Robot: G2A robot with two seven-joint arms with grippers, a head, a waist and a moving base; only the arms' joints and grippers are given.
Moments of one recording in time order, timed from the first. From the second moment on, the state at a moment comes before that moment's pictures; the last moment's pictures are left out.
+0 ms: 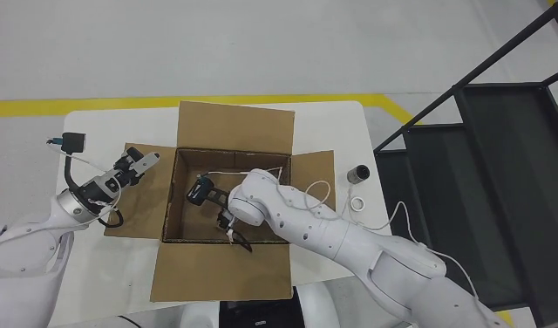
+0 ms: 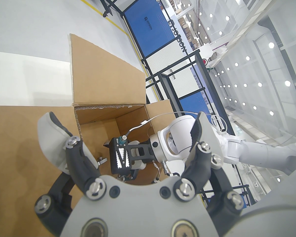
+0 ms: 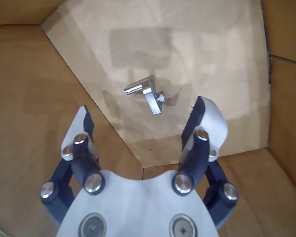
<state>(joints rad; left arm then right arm) 1.51 -0.93 -1.62 -1.75 -0.07 -0.44 -0.71 -0.78 -1.56 0.48 -1.18 -0.97 -0.05 1.10</state>
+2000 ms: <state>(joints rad) 1.51 -0.93 -1.62 -1.75 -0.07 -0.44 -0.71 -0.76 -1.64 0.51 -1.05 -1.02 -0.14 1.09</state>
